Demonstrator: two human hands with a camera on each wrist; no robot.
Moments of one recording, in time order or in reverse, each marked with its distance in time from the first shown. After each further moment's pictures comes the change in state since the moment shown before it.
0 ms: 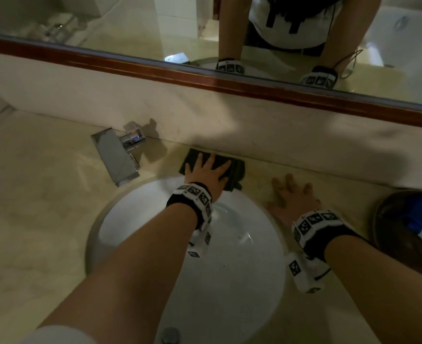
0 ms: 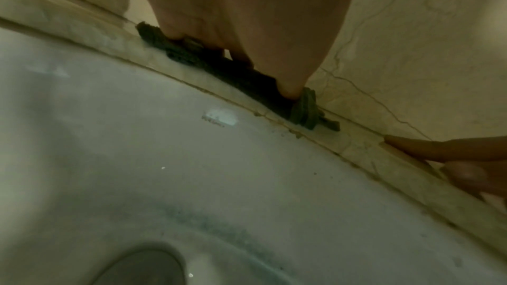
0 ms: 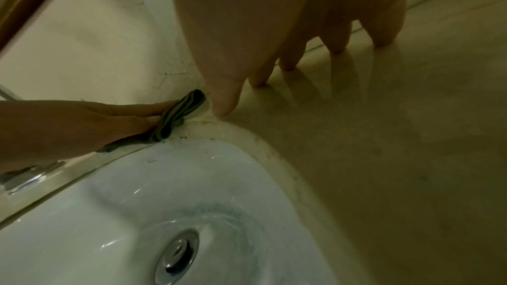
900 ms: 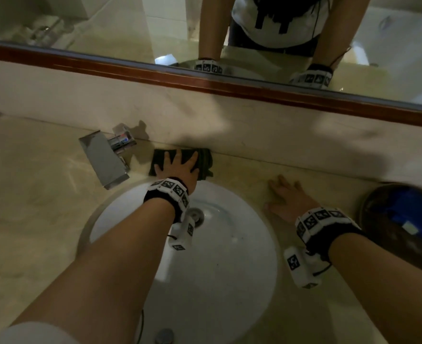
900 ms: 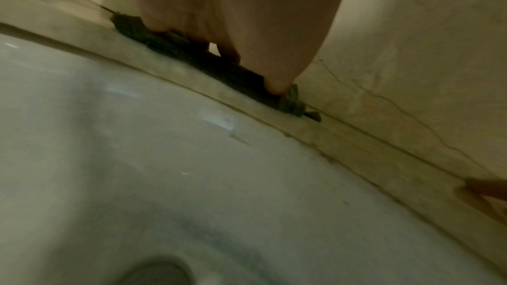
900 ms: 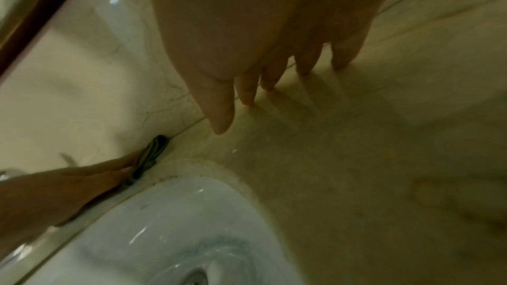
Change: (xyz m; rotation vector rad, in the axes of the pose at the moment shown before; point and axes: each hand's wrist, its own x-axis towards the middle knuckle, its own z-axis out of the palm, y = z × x) left_hand 0.005 -0.035 -0.009 -0.101 0.027 -0.192; right_hand -0.005 0.017 -0.009 0.061 -0.033 -0.070
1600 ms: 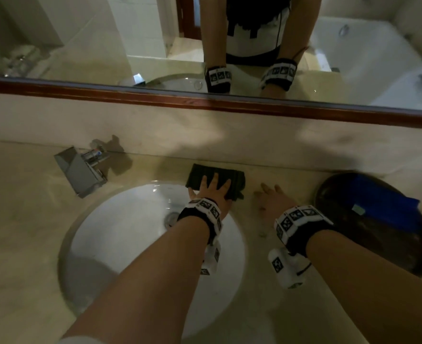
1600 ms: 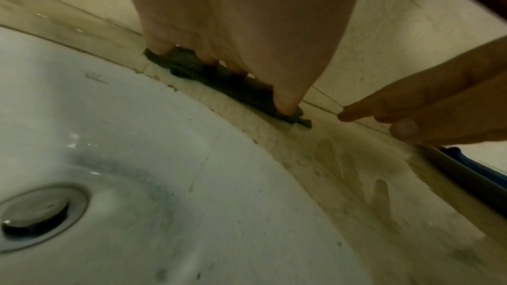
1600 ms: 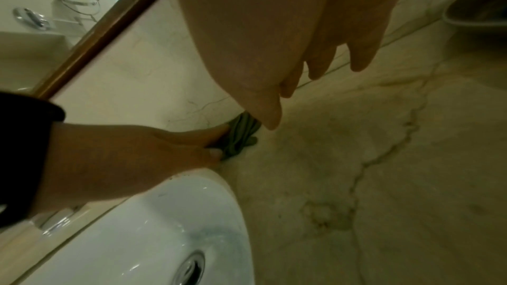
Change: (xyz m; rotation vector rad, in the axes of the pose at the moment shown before) left_hand -0.068 0.136 0.038 0.115 -0.178 0.214; right_hand -0.034 0.029 -0.012 -0.250 -0.118 0.012
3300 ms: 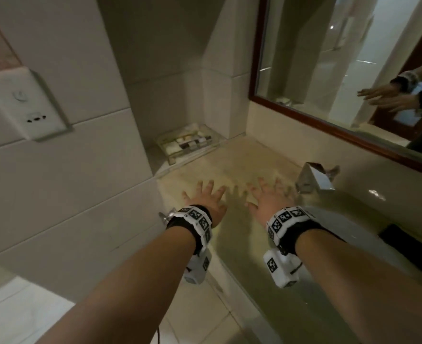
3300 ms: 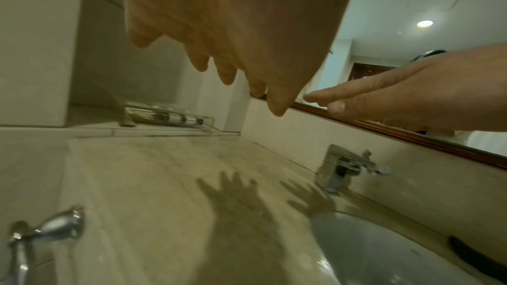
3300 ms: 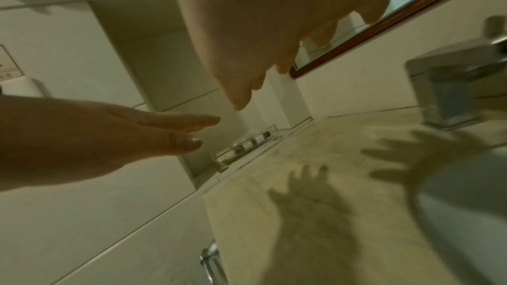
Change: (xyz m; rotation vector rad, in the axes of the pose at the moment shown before) left_hand -0.432 -0.333 0.021 -0.224 0.324 -0.670; right_hand -0.225 -0.452 0.020 -0.236 0.496 -0.657
